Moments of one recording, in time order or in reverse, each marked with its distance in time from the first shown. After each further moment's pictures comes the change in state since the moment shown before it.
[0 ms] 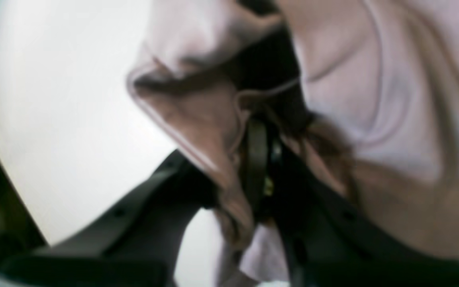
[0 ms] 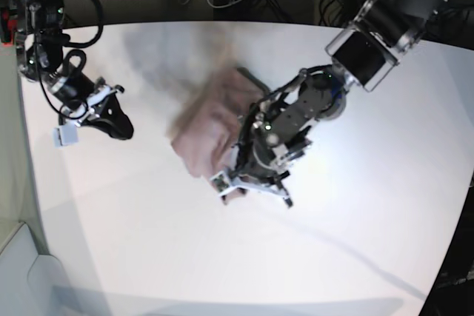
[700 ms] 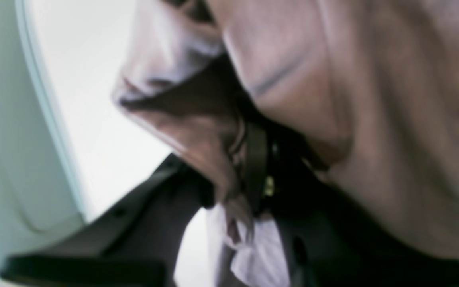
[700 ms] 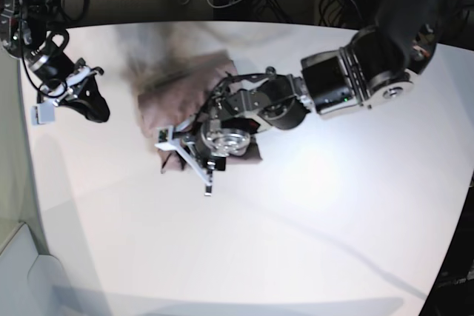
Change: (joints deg) left arm -12.5 5.8 31.0 -12.7 0.4 -0.2 -12.1; right arm -8.5 0.0 8.5 4.5 0.0 0.2 -0.4
